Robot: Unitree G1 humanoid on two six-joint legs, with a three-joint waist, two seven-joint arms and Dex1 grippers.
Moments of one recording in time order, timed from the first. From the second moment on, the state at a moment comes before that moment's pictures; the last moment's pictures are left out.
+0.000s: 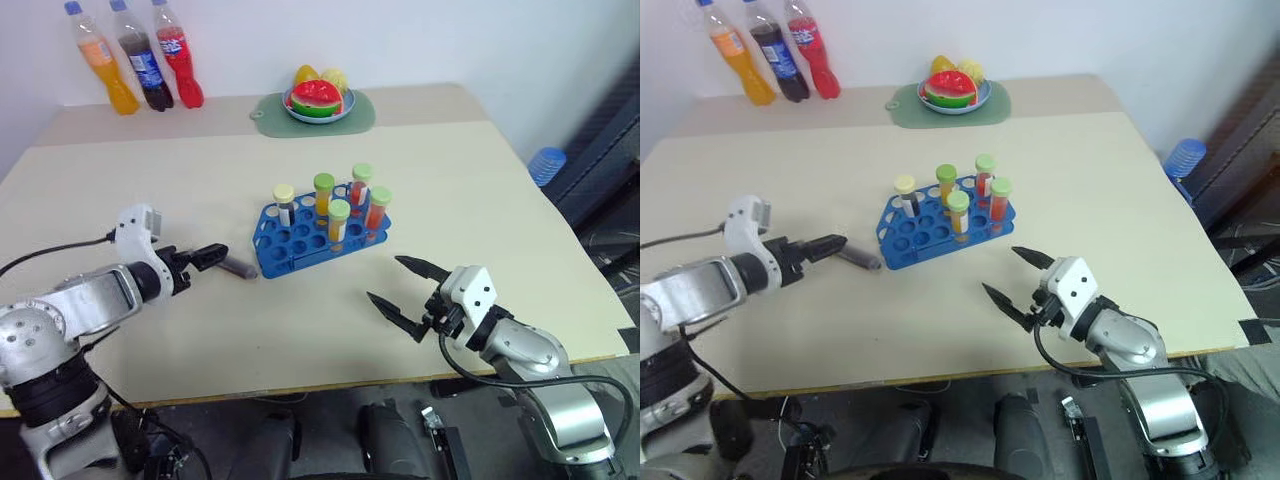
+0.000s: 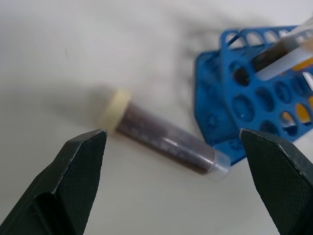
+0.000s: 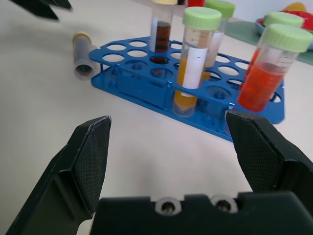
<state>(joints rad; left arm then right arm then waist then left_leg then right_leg) -0.32 0.53 0.53 -0.29 -1.63 1.38 0.68 0.07 -0.51 0.00 -0.51 0.25 0.26 0.66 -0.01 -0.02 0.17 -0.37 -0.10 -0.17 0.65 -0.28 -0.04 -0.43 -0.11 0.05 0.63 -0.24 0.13</state>
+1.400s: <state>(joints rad) -0.51 0.46 0.08 -0.12 -1.77 0.56 1.56 0.07 -0.56 -0.01 -0.48 0.28 0.26 0.69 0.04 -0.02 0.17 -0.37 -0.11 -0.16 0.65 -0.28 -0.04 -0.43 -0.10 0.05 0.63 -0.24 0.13</state>
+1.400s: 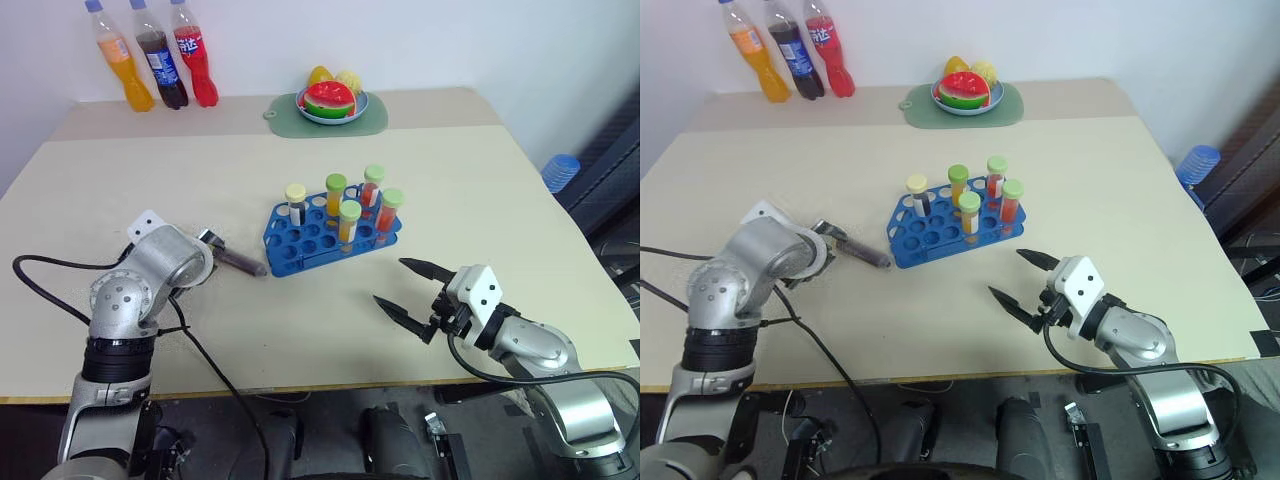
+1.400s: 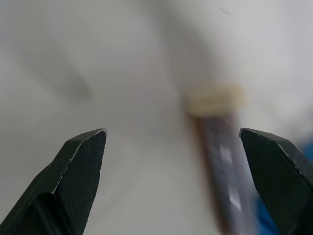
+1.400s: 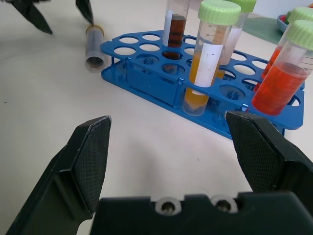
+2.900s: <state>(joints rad) -0.66 0.24 0.18 0.10 -1.40 1.01 1.20 0.09 -0.56 -0.05 -0.47 0.28 0.26 0.65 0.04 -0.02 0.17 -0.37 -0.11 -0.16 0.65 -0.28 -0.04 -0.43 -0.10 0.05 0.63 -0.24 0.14</state>
